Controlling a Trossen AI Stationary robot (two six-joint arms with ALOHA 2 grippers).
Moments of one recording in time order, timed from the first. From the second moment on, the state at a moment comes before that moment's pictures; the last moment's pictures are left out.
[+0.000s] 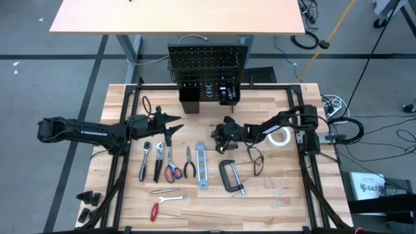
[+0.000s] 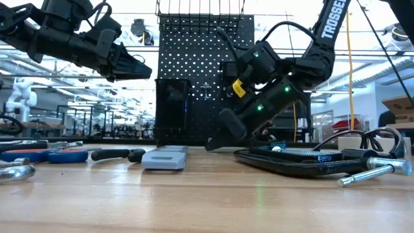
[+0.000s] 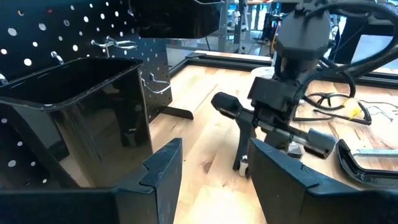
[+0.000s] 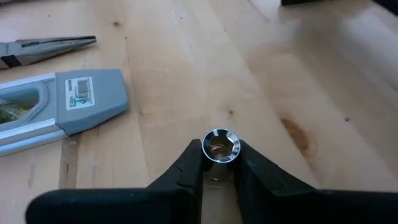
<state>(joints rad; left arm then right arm) 0.16 0.91 0.22 0.51 -0.16 -0.01 -0.12 1.97 0.81 0.58 0.17 0.10</state>
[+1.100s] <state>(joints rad) 0.16 0.91 0.22 0.51 -0.15 -0.01 -0.07 1.29 0.81 0.25 0.51 -0.14</state>
